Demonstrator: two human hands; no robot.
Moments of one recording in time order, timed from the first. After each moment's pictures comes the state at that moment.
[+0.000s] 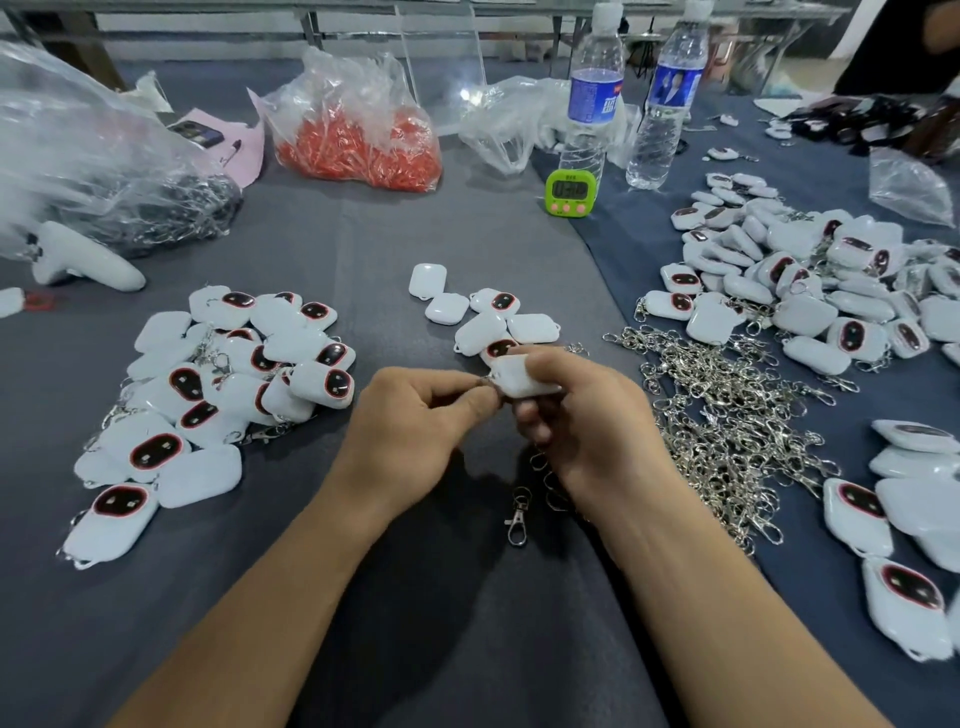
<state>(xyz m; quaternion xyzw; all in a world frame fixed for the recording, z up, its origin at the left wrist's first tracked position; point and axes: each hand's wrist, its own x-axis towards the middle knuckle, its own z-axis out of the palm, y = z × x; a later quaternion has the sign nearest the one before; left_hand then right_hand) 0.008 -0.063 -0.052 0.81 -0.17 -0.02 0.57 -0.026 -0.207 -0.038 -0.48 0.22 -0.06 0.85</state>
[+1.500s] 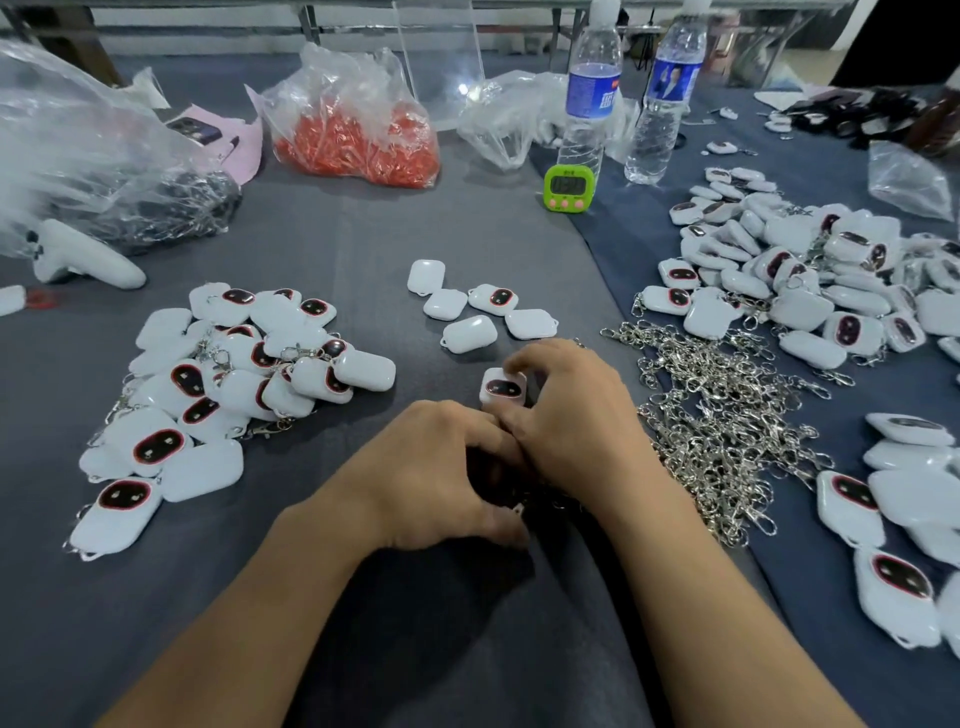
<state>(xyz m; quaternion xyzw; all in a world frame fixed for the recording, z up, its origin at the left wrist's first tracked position) -0.005 -0.058 -0.041 0.85 -0.38 -0.16 0.33 -0.027 -0.218 -0.049 -0.94 0.10 -0.14 0.28</state>
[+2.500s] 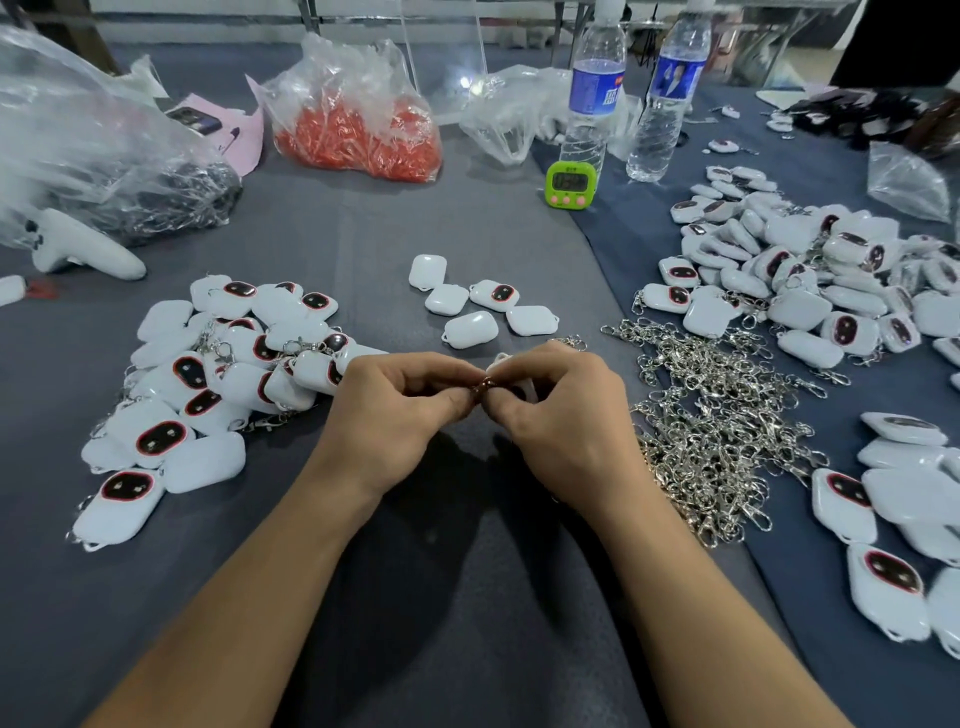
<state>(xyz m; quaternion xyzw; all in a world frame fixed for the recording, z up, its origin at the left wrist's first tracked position) 0.015 -0.050 -0.059 0.75 -0.18 -0.05 0.63 -0.039 -0.207 -0.043 -0.87 0.08 -0.16 0.45</state>
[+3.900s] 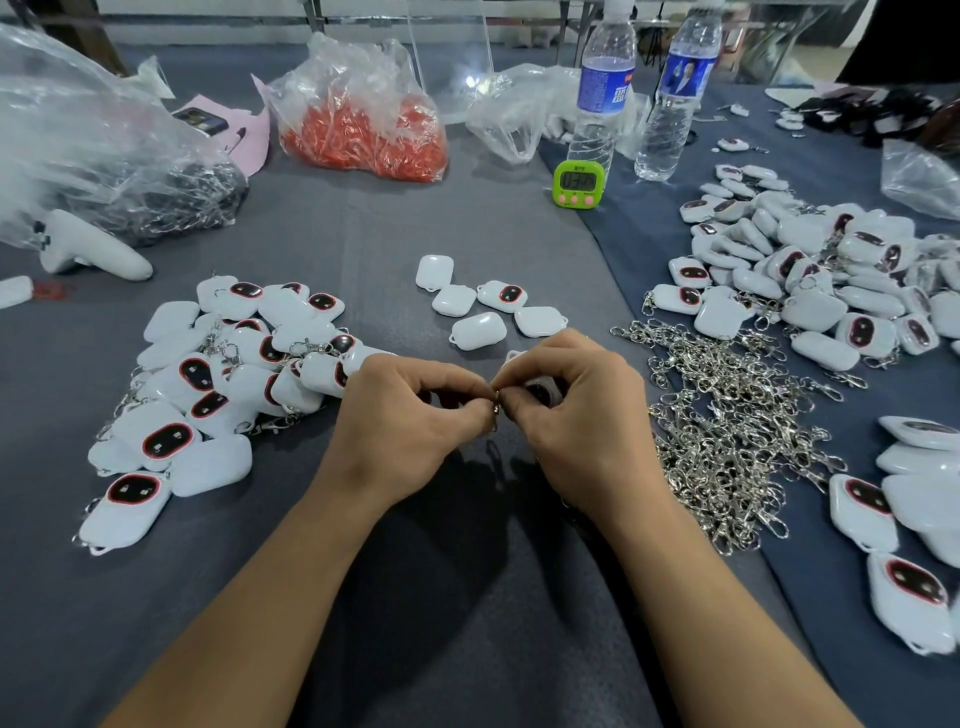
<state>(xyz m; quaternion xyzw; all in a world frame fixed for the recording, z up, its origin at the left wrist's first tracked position) 0.010 -0.051 -0.053 0.81 -0.22 0.04 0.54 -0.041 -0.209 -0.042 -0.87 0.05 -0.20 0.44</state>
